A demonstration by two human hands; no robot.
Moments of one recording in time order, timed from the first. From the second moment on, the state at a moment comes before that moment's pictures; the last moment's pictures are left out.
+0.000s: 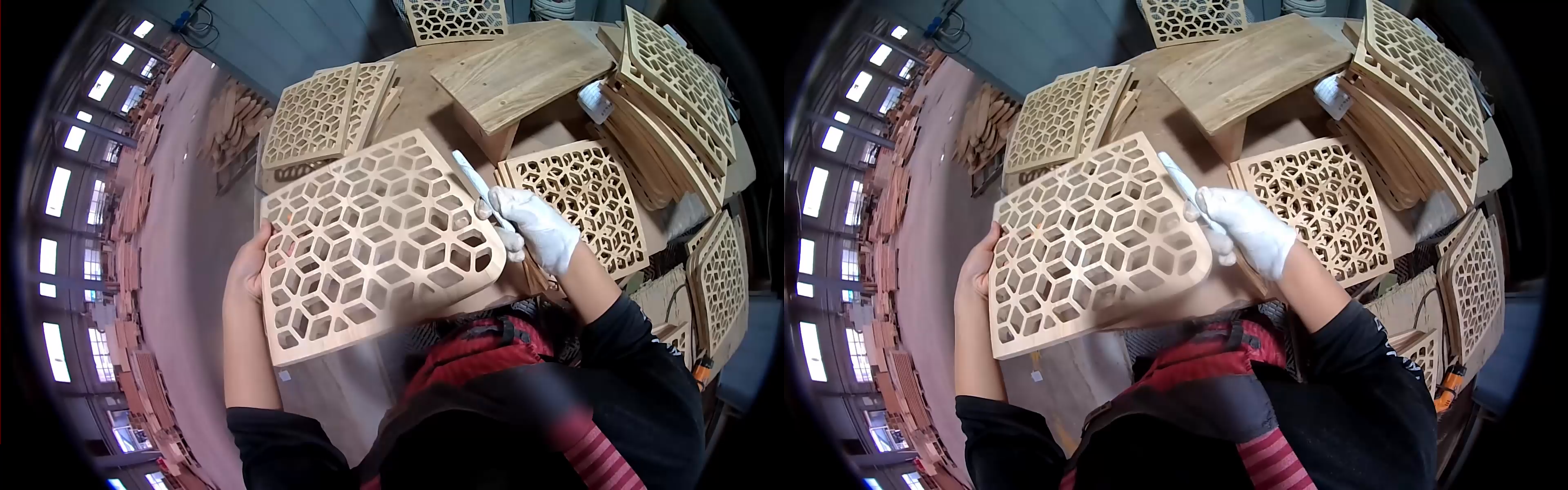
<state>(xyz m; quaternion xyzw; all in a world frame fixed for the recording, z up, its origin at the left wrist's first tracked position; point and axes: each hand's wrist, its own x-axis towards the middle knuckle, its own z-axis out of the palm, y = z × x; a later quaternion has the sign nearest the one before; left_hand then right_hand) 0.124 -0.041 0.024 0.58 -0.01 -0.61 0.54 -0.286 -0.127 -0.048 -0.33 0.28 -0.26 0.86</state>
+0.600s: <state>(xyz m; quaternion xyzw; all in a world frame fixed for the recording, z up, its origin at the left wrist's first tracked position) 0.126 -0.021 0.001 0.52 0.05 -0.66 0.54 -0.275 -0.125 -0.024 -0.33 0.34 -0.24 0.84</state>
